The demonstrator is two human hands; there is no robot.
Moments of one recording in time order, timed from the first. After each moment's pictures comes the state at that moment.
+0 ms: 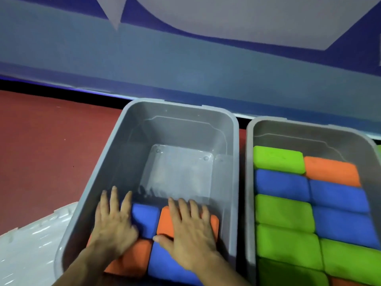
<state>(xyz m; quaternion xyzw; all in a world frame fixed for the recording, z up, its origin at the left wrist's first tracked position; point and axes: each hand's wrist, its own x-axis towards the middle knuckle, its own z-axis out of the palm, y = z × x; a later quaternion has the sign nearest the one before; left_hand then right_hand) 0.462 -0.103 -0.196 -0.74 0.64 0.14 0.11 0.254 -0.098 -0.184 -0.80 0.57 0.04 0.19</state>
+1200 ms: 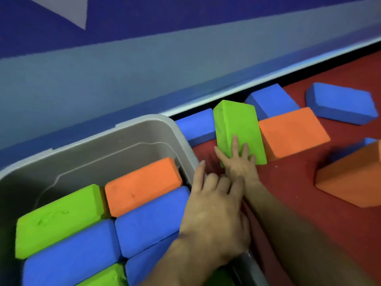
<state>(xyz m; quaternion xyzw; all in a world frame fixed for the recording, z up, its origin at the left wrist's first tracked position) -0.167 -0.162 -0.172 -0.26 0.96 0.11 -0.01 -0.344 -0.184 -0.310 -0.52 0.84 0.11 0.07</state>
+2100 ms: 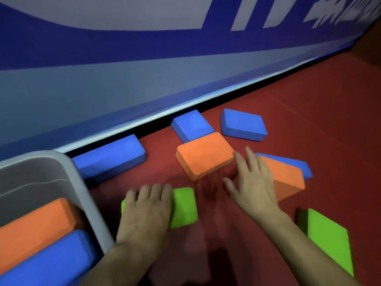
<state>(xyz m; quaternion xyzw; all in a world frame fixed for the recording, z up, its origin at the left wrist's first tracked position) -0.251 -0.159 -0.175 -0.26 0.96 0.04 0.05 -0.460 -0.022 -0.177 -0.37 0.92 -0.07 -0.04</state>
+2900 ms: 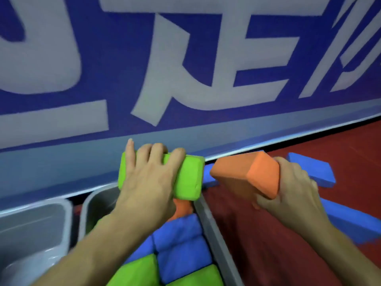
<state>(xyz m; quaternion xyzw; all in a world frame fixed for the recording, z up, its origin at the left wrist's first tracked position) -0.056 -0.201 0.067 -0.37 0.91 -0.07 -0.19 -0.311 -0.058 0.029 -0.48 0.86 -0.16 -0.10</state>
